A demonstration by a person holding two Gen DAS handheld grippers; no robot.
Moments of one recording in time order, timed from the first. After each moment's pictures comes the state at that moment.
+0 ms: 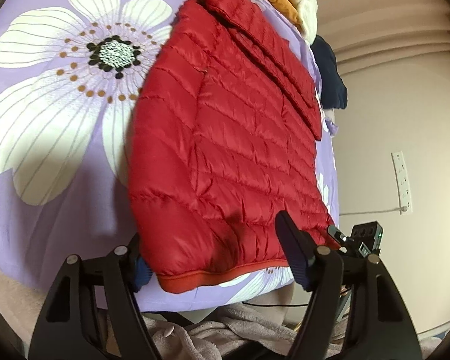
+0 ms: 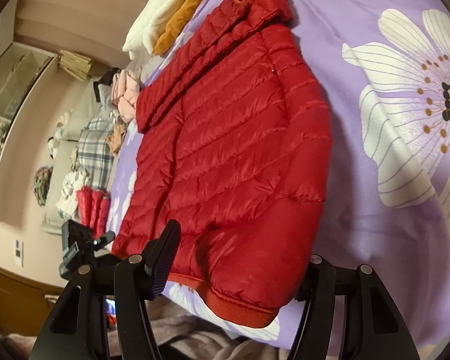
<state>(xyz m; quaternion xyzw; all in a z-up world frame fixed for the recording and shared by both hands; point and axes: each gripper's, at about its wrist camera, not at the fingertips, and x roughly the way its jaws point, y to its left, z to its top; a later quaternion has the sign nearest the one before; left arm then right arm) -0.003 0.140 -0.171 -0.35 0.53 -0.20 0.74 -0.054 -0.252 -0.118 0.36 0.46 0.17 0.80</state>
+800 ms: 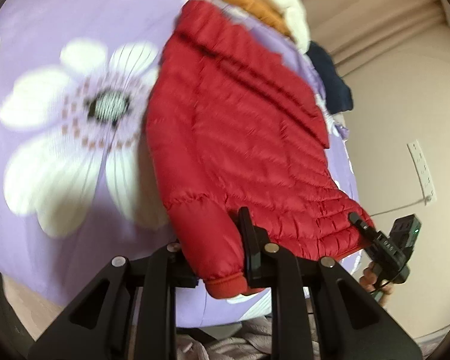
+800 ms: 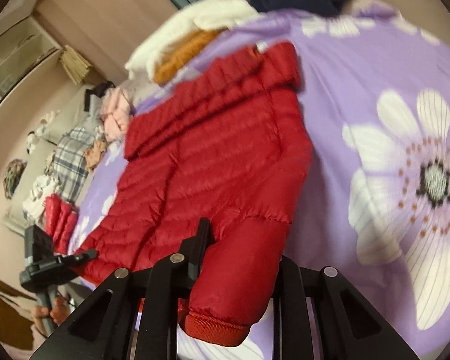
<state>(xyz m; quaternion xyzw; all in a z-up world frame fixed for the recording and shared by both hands) -0.005 0.129 -0.131 -0.26 0.48 -0.18 0.82 -0.054 -0.234 -0.067 0.25 0.36 0.10 0.89</state>
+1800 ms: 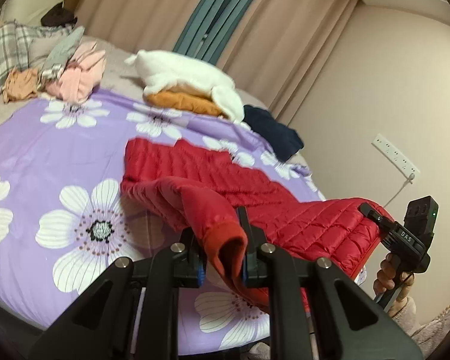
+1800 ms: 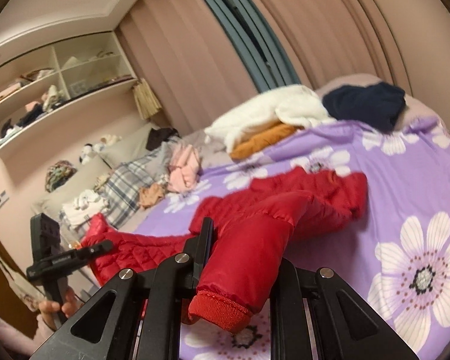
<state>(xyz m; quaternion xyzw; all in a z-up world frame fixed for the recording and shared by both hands) -0.055 0.130 -0.003 -0.18 0.29 -0.22 0.91 -0.103 -0.208 0.042 0.19 0.18 0.19 0.95</state>
